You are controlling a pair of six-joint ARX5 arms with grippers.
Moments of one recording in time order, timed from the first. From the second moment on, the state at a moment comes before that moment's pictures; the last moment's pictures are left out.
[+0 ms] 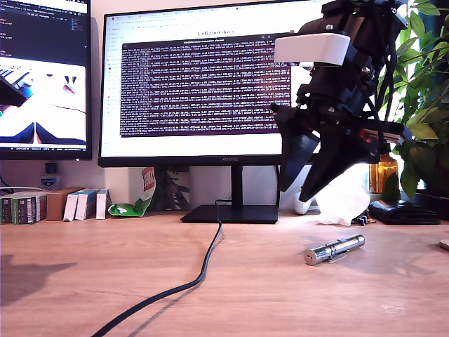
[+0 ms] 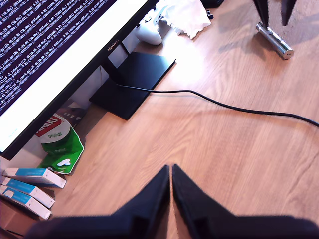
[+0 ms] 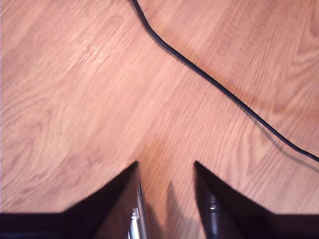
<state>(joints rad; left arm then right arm) -0.05 0.78 0.53 -0.28 0.63 0.82 0.44 1.76 1.33 -0.90 -0.39 -1.73</state>
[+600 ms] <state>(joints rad) -0.05 0.78 0.53 -0.28 0.63 0.79 0.37 1.82 1.32 -0.90 -0.39 -1.73</state>
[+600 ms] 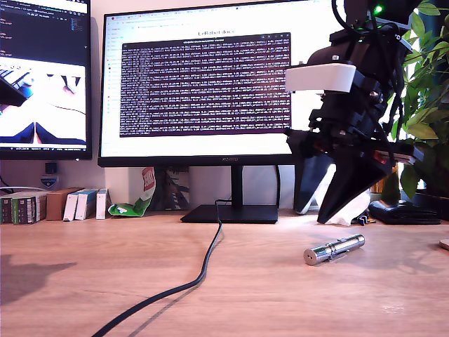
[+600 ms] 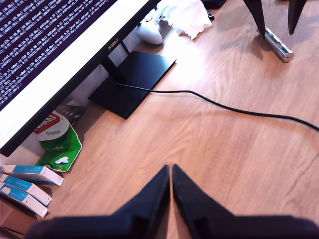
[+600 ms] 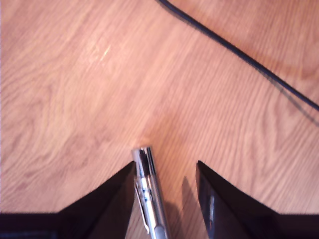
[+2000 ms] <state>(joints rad) -0.05 0.78 0.53 -0.27 0.63 0.79 0.34 1.90 1.25 -0.80 -0.39 -1.73</state>
